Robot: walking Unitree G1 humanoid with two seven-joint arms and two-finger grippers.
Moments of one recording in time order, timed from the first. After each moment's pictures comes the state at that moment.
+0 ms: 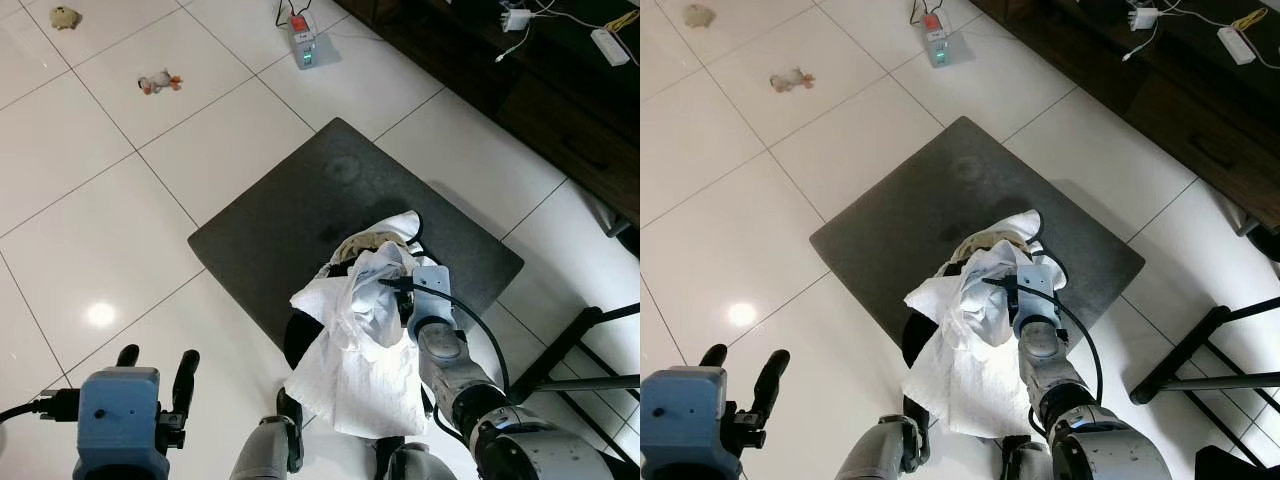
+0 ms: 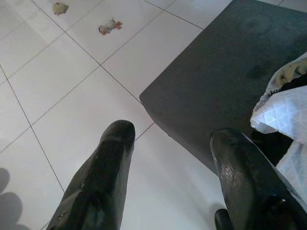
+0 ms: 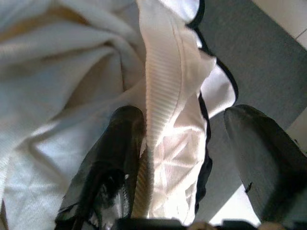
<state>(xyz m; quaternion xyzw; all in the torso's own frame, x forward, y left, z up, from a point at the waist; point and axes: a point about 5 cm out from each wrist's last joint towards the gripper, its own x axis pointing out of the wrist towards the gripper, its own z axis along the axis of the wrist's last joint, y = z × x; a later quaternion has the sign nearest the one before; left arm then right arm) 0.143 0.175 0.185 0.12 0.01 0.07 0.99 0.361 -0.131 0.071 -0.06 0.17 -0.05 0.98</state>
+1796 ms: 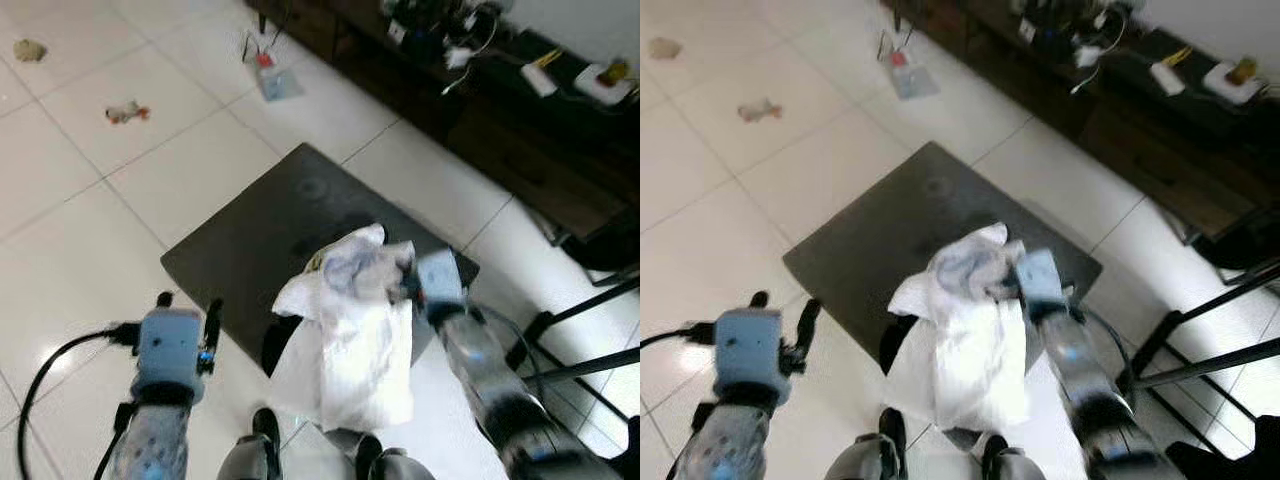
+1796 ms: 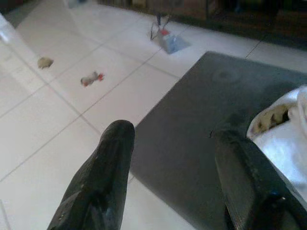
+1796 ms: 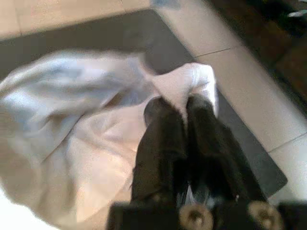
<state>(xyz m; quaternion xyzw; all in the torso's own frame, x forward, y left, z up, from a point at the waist) 0.226 0.171 0.169 0.13 -0.06 0.06 0.99 0.354 -0.148 0.088 -0.15 0.07 0.16 0.97</state>
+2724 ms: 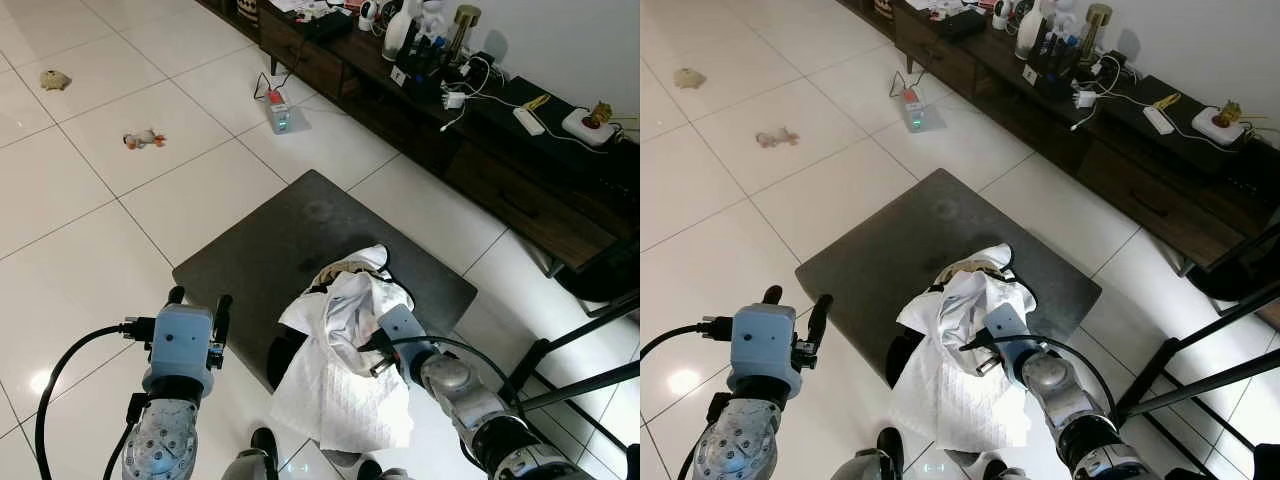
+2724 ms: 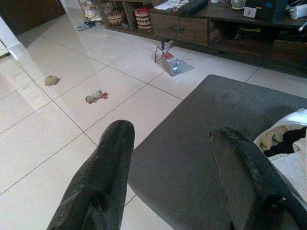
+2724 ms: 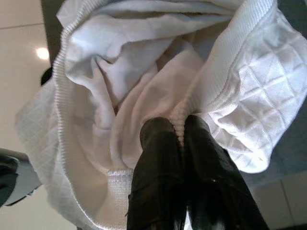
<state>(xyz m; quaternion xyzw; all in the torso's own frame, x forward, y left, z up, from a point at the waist) 0.232 0.167 0.161 0.14 -0.07 0.05 0.99 0.331 -0.127 0.037 -0.17 0.25 0.23 0.93</state>
